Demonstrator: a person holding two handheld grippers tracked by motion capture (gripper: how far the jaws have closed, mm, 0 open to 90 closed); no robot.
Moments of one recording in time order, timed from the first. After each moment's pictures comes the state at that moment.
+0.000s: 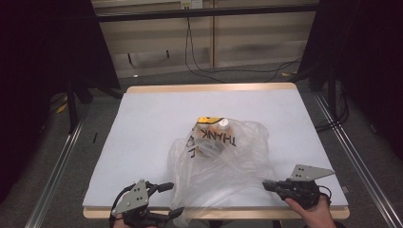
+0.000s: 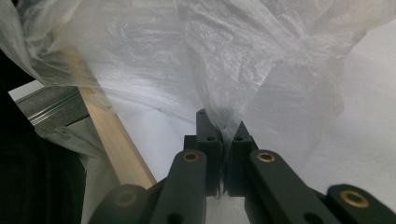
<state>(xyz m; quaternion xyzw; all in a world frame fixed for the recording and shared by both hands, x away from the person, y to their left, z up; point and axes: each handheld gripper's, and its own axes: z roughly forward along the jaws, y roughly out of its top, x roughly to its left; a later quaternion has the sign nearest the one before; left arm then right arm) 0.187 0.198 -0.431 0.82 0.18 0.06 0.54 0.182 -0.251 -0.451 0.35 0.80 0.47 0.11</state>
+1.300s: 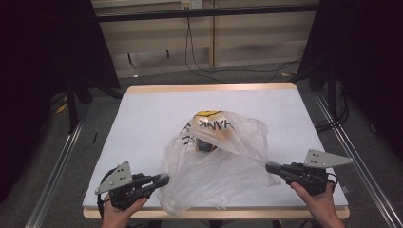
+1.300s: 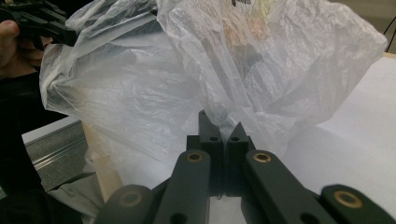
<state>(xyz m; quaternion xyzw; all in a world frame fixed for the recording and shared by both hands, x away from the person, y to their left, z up) 0.220 0.228 -0.401 0.79 0.20 0.09 0.58 0.197 -0.260 -0.411 0.33 0.75 0.56 0.14</state>
